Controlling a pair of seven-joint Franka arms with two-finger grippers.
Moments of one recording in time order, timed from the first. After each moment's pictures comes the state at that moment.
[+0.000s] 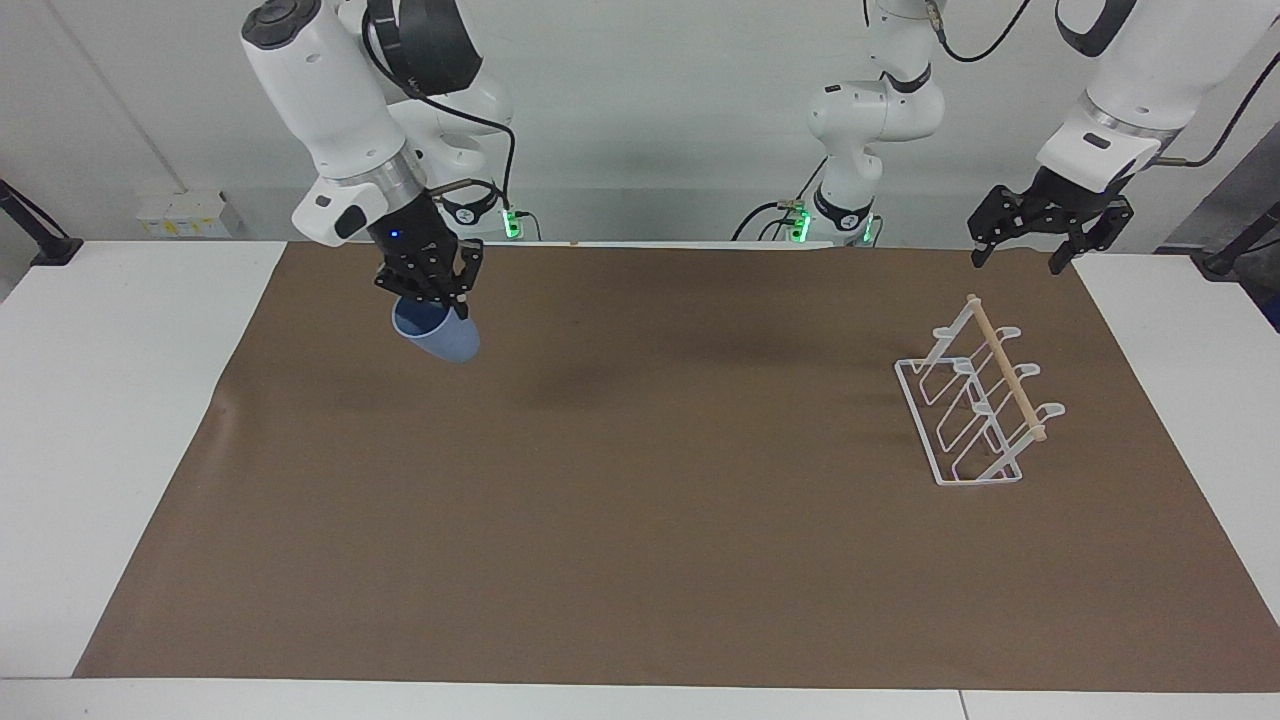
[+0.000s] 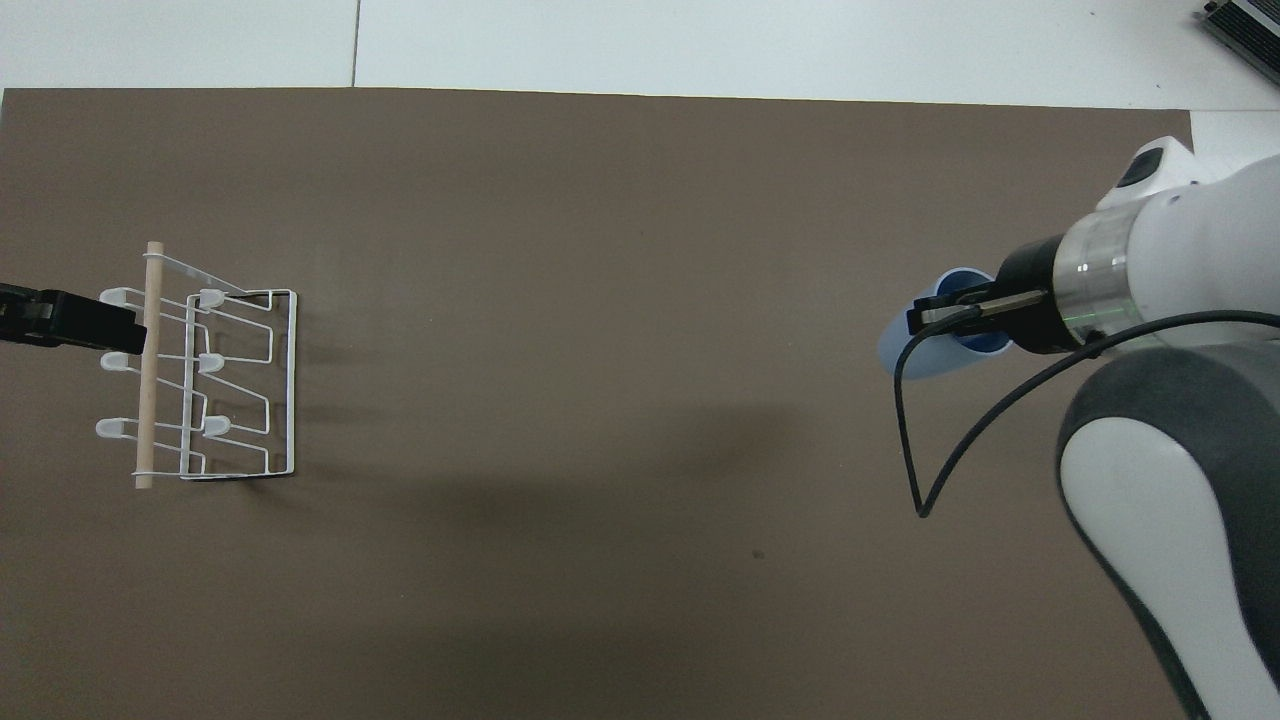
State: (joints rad) left arm -0.02 -0.05 -0.04 -1.58 -0.02 1.54 0.09; right arm -0.04 -0.02 0.24 -1.74 0.26 1.84 -0.03
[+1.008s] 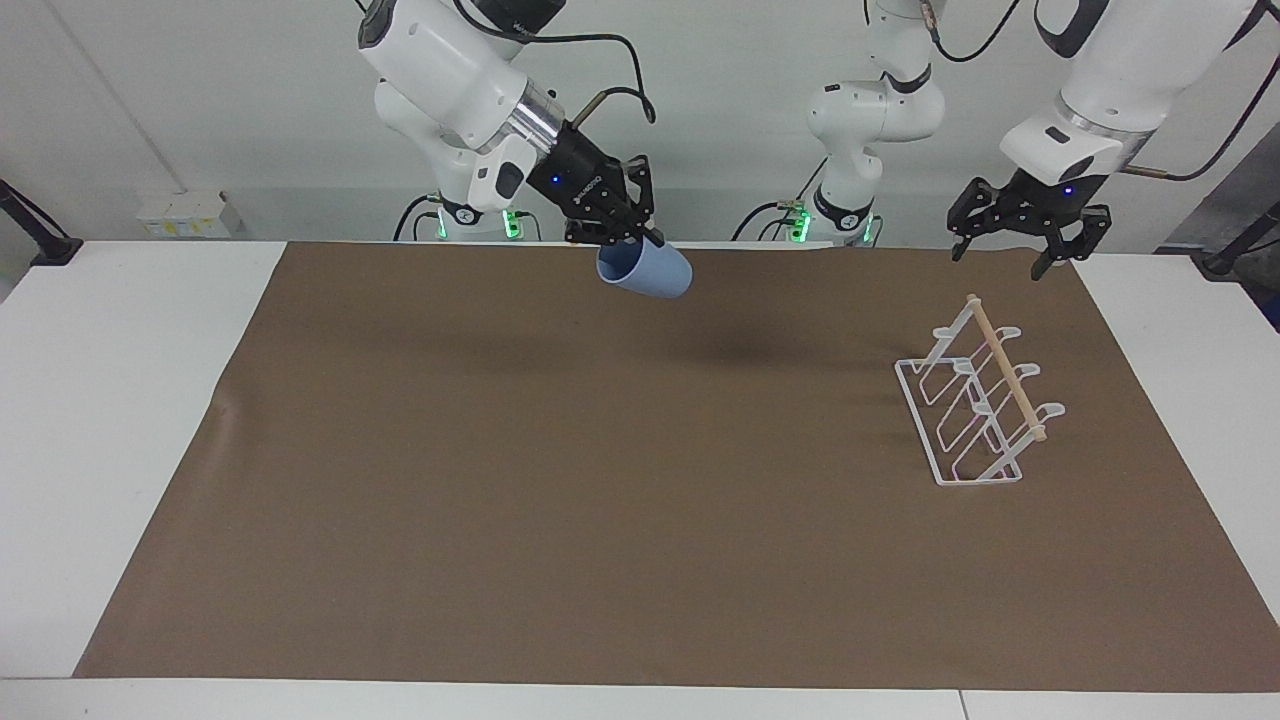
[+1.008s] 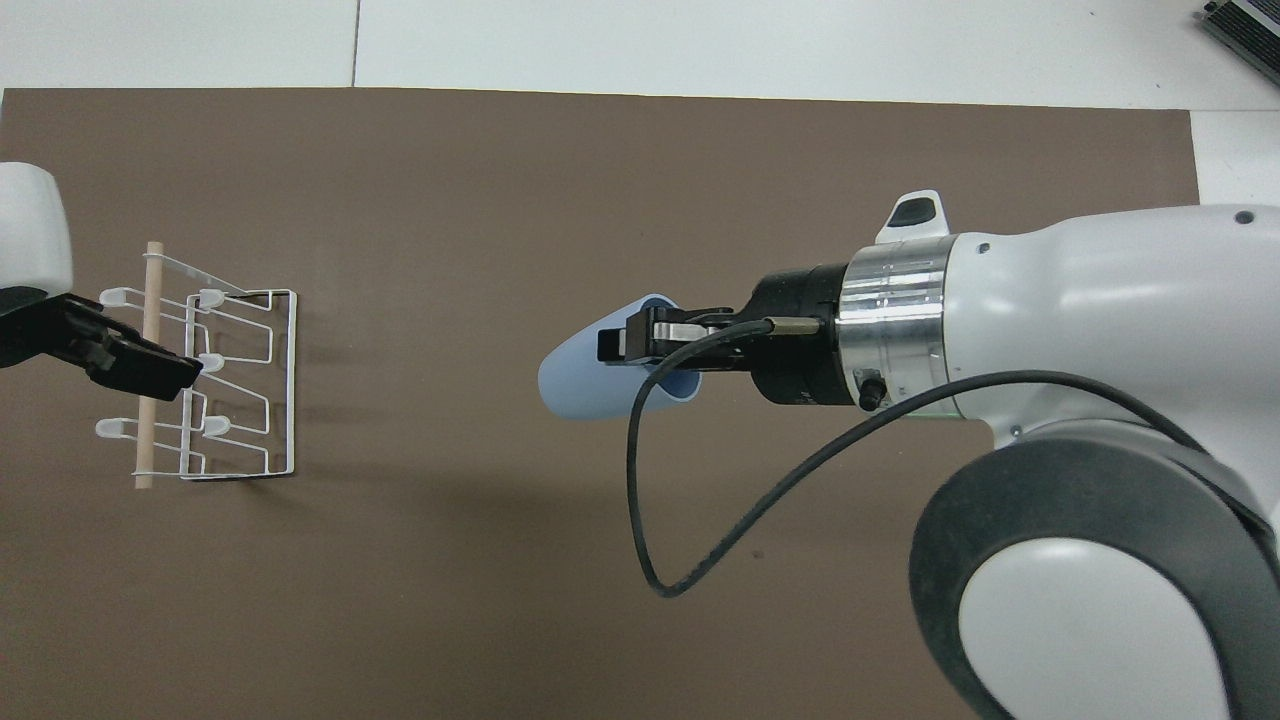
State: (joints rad) left arm -0.11 -0.06 -0.05 -1.60 -0.03 1.54 0.45; right arm -0.03 -0.02 0.46 -1.73 0.88 2.06 0.16
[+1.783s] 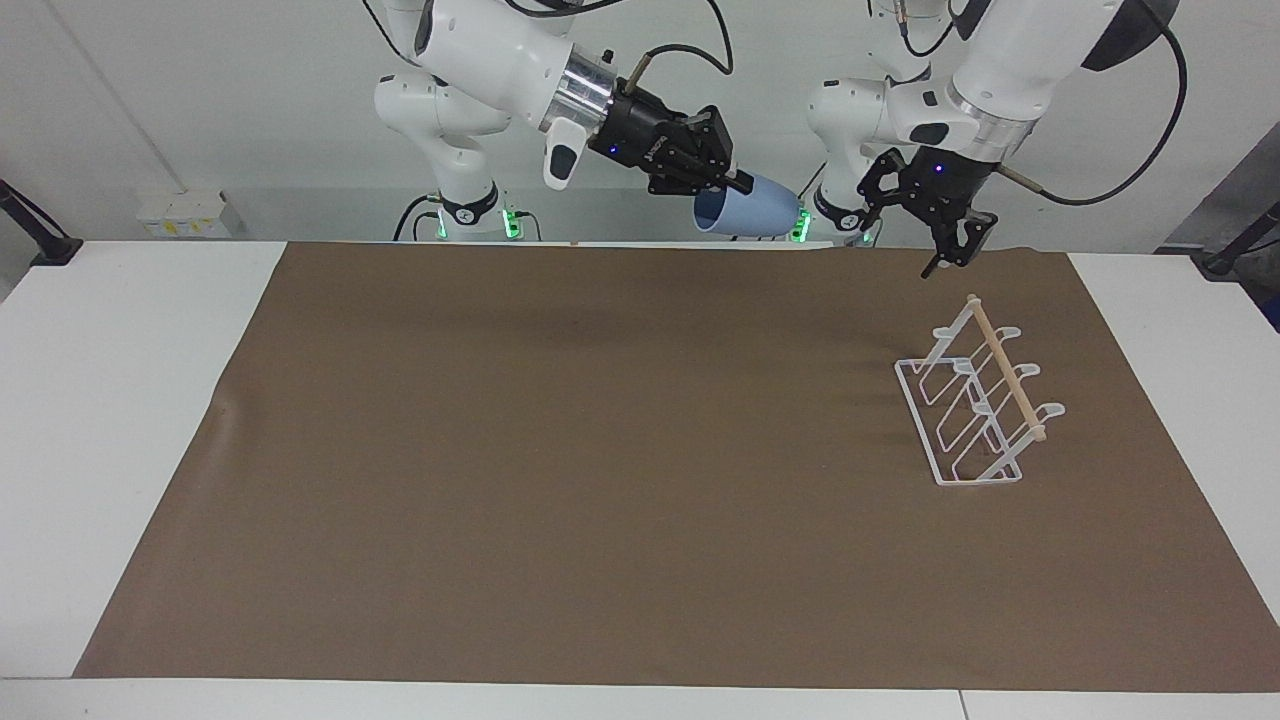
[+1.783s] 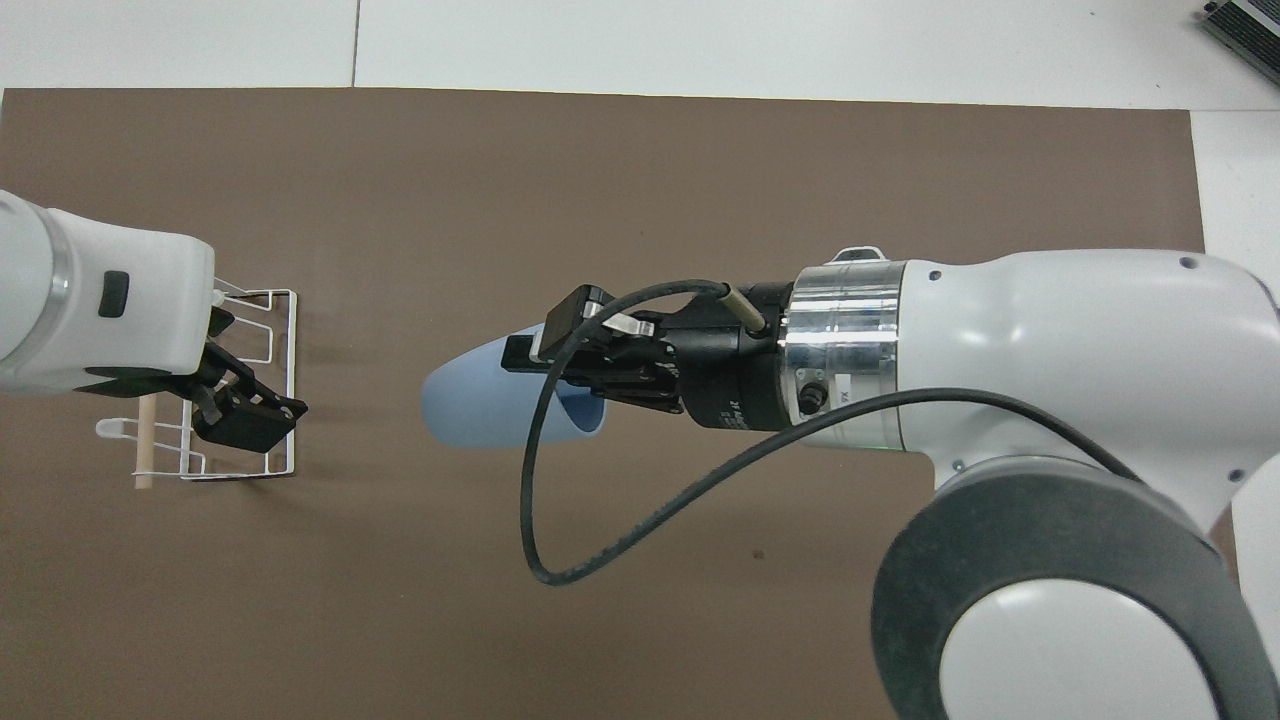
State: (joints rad) left arm -0.22 -0.07 -0.06 -1.61 -0.19 1.54 0.84; right arm -0.03 -0.02 0.58 -1.73 1.15 2.28 0.53
